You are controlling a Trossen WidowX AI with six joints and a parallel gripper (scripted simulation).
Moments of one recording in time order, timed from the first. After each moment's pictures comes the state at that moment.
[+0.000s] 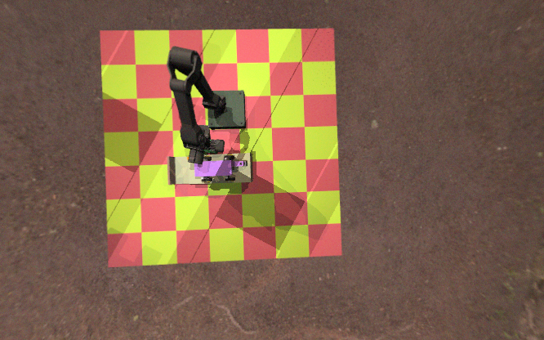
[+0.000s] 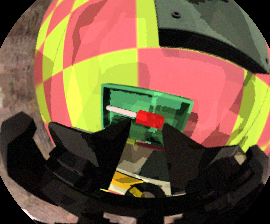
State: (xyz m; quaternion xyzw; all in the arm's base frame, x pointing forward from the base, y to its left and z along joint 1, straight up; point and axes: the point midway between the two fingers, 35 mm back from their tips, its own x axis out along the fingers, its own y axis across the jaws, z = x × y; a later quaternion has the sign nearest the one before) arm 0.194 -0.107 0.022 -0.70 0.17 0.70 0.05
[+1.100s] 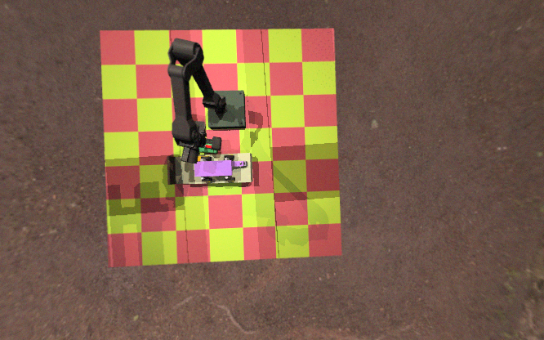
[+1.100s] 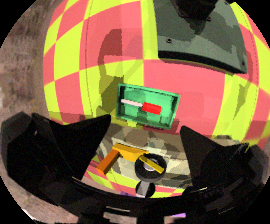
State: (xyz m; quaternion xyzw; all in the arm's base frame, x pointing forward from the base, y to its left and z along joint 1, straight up) arm 0.191 -0.105 0.079 -0.69 0.17 0.70 0.05
